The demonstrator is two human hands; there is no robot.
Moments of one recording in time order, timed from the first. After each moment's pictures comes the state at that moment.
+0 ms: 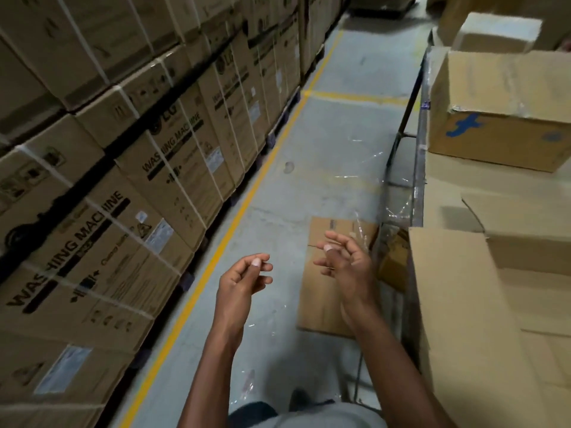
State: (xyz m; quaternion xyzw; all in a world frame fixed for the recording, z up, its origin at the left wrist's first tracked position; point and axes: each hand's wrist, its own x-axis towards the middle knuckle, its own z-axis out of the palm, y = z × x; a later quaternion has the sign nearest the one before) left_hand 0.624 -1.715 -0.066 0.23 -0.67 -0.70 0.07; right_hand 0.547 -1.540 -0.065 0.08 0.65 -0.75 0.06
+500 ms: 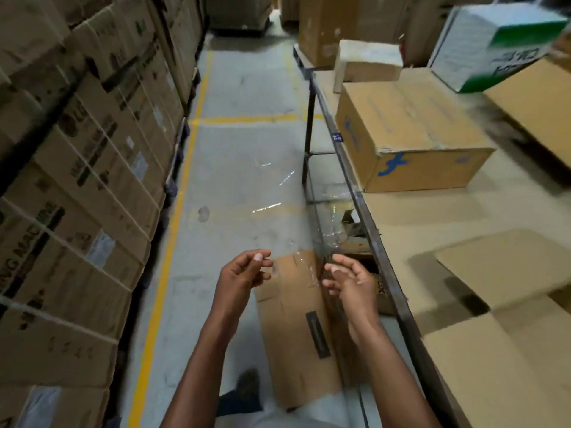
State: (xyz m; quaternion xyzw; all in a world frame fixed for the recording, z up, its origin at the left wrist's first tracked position) left_hand 0.250 -1.747 -0.079 0.04 -0.70 -0.71 -0.11; right_hand 0.293 -1.543 -0.091 0.30 0.63 -0.71 -0.06
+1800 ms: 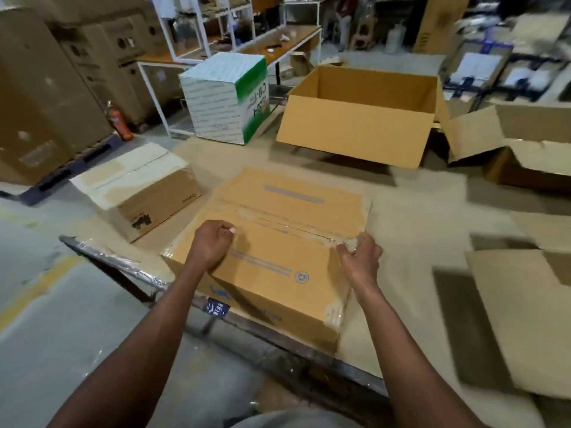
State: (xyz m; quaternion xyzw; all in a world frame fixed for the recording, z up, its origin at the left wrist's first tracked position) left_hand -0.426 -1.292 -0.041 -0.50 -0.78 -0.31 -0.20; right_hand -0.118 -1.225 -0.087 0.68 0.49 -0.42 -0.35
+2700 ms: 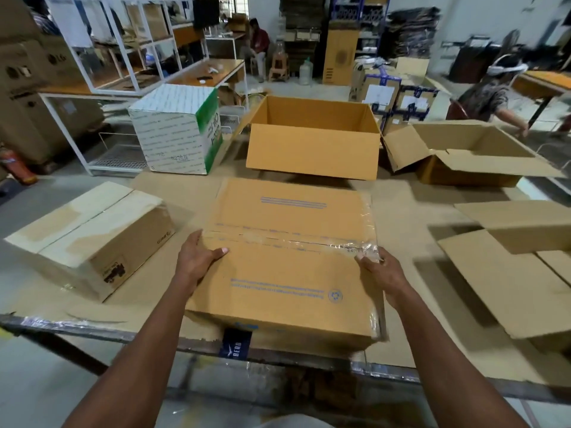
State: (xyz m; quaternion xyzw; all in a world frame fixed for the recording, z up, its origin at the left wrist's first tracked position) left_hand -0.539 -1.241 -0.058 -0.45 -0.68 -0.45 -0.35; right_hand -0.117 -1.258 -0.065 0.65 0.42 -0.45 -0.44
